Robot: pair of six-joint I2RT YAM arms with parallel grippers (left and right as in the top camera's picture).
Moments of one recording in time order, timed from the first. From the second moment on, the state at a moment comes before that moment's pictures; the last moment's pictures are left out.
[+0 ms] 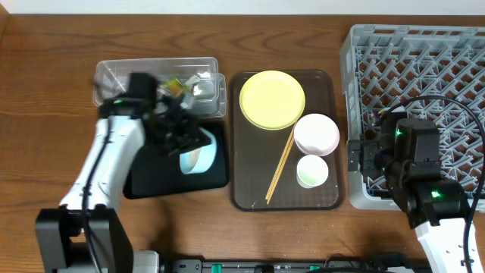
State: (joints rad) left arm 0.03 1.57 1.11 -1.00 0.79 -0.19; right arm 0.10 0.96 0.84 -0.75 0.00 0.04
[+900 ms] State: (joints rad) left arm 0.42 1.84 0.97 -0.97 1.49 -0.46; right arm 0.10 0.96 0.84 -0.75 0.00 0.04
